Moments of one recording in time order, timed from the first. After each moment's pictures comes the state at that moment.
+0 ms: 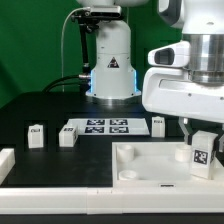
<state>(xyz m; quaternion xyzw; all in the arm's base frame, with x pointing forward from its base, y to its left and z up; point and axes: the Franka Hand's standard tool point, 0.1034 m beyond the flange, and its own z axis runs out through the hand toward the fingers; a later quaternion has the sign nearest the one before) 0.614 0.126 0.075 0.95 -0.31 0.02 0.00</state>
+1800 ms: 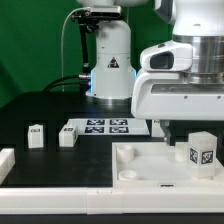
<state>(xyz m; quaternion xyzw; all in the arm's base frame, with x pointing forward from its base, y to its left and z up) 0.609 0.115 0.076 1.00 0.00 -0.02 -0.01</state>
